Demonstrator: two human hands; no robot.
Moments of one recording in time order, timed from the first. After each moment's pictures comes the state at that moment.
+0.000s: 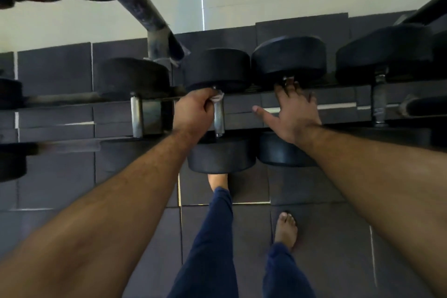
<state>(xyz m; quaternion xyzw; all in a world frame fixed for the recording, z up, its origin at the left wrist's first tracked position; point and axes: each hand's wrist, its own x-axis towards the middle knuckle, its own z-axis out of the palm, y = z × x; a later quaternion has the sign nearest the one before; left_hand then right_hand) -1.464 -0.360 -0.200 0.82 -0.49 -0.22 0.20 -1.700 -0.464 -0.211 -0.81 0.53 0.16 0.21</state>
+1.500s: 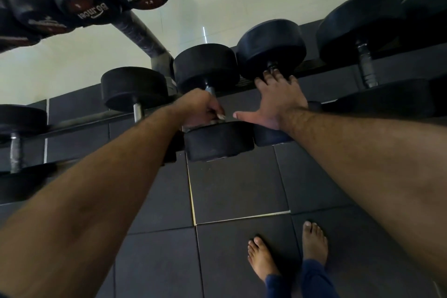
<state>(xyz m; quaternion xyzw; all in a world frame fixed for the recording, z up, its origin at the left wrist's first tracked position) -1.464 -0.370 -0.198 0.60 -0.76 -0.25 -0.08 -1.706 -0.417 -0.192 -0.85 0.50 0.13 0.14</state>
